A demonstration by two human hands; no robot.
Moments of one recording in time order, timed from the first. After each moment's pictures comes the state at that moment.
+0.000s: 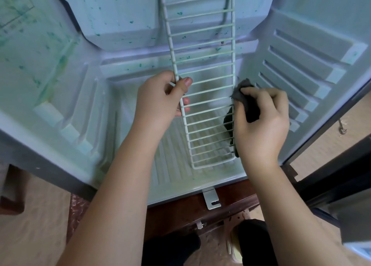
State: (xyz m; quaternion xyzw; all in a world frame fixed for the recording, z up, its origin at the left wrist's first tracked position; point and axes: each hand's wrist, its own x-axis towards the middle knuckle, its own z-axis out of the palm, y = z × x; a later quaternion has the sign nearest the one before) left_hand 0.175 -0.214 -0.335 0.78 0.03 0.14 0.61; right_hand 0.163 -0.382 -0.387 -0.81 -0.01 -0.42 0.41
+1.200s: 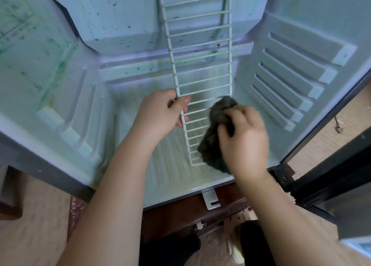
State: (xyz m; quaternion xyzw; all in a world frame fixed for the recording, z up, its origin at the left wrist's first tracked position) left_hand 0.176 -0.208 -0.347 0.86 0.02 0.06 0.51; right_hand 0.154 -0.378 -0.401 -0.88 -0.07 -0.35 0.30
